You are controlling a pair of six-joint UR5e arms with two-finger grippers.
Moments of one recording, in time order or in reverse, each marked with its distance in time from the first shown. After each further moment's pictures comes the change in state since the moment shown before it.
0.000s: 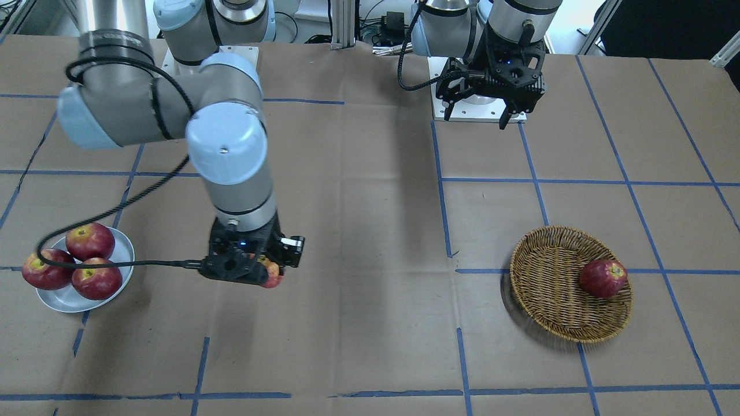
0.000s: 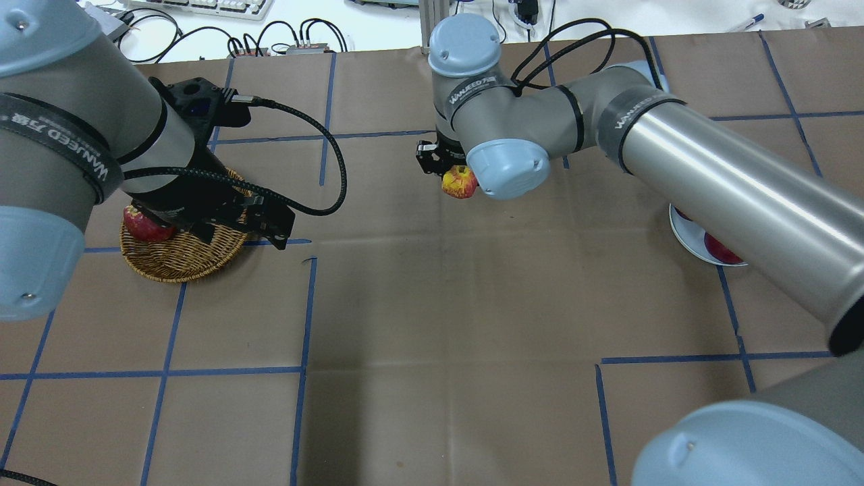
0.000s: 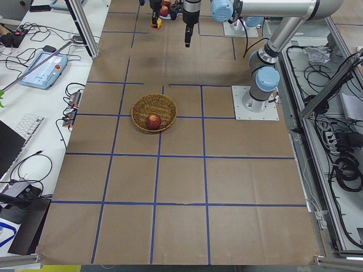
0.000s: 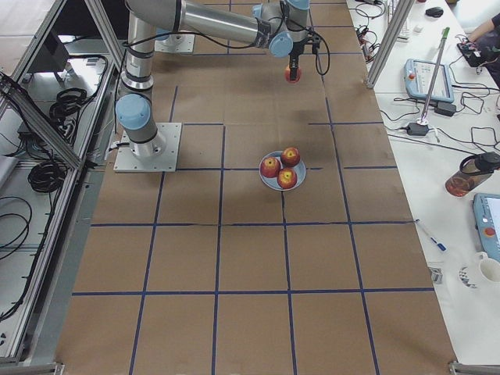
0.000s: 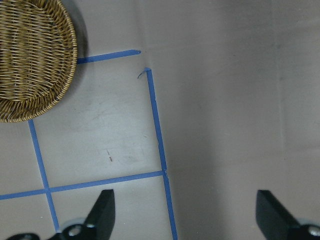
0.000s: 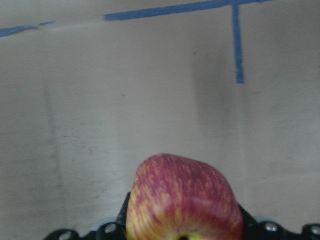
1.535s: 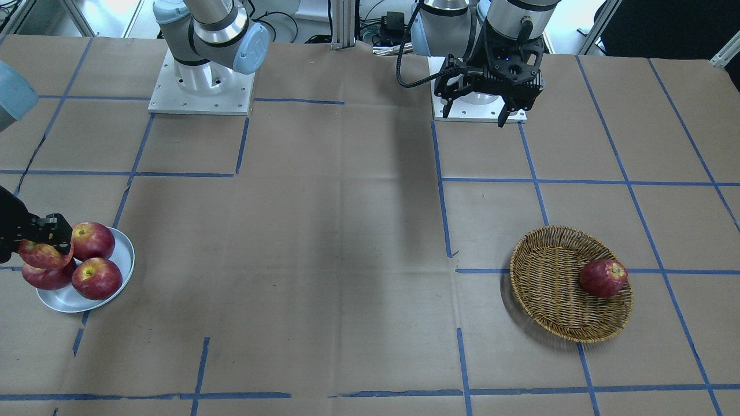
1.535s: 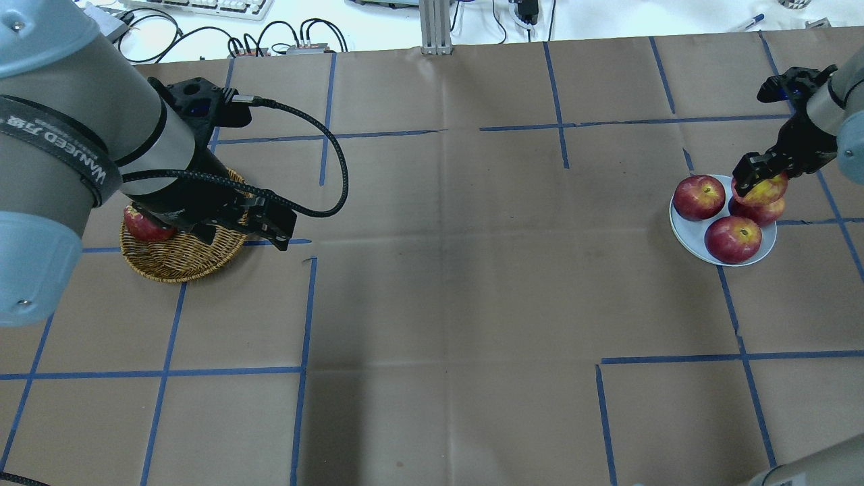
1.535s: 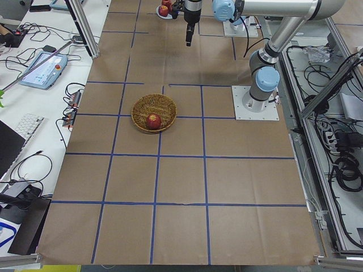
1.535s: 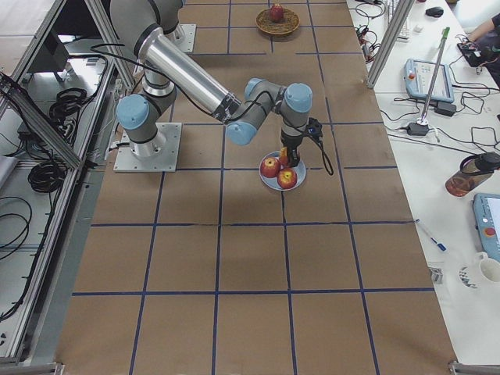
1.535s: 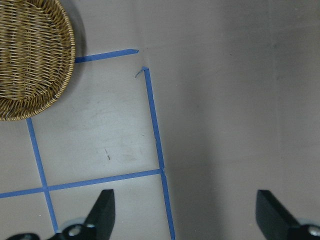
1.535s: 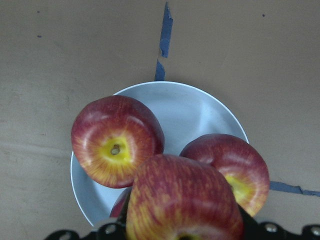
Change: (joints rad) left arm -0.006 0.015 -0.002 -0.012 -0.001 0.002; right arm -0.599 -0.050 0.239 -0.147 0.047 -0.869
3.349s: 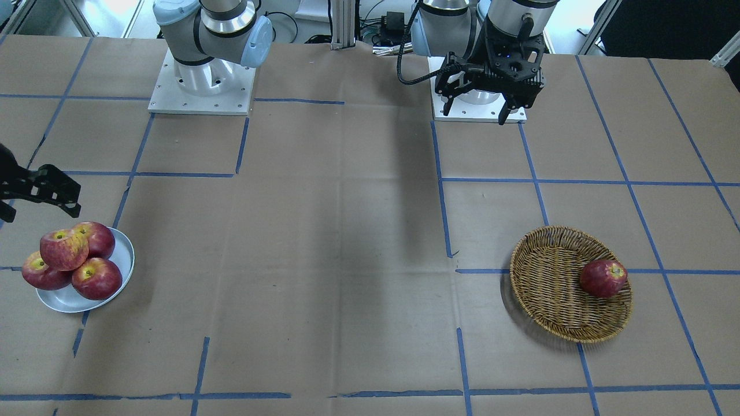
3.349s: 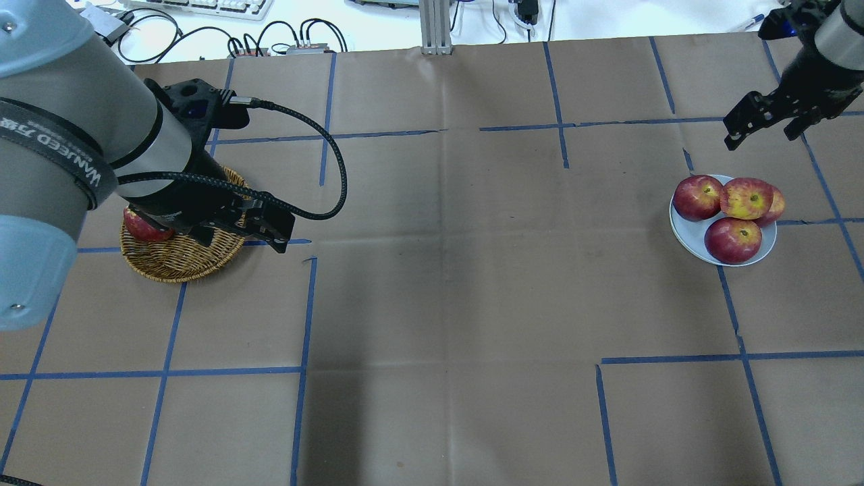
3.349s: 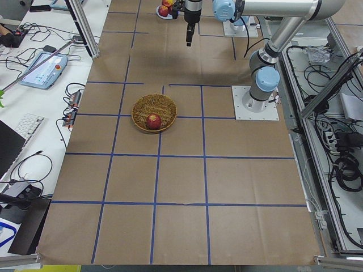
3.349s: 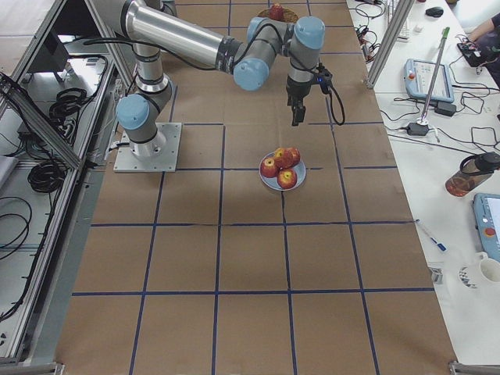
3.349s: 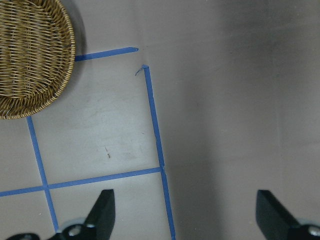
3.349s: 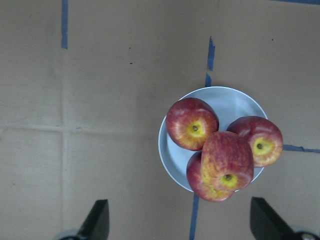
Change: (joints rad) left arm 0.003 0.000 0.000 -0.001 -0.001 0.001; right arm 0.172 -0.151 -0.258 0.442 -0.012 0.266
